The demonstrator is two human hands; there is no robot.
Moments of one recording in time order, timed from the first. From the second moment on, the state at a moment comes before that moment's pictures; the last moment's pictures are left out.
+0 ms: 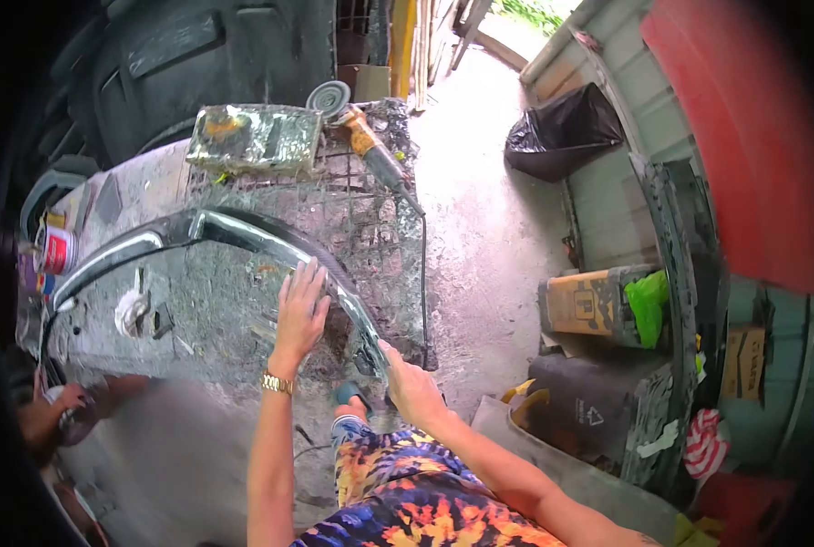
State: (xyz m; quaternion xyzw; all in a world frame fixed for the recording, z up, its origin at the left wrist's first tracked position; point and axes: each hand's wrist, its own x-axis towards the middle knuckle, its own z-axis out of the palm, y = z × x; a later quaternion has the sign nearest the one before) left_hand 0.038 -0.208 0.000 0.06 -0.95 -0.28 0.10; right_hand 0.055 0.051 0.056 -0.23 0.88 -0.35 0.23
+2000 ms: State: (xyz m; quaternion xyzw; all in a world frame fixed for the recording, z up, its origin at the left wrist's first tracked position) left_hand -0.066 -0.266 -0.045 -0.08 -0.96 -0.21 0.14; right_hand 0.081 -0.019 0.049 -0.13 0.98 -0.12 0.13
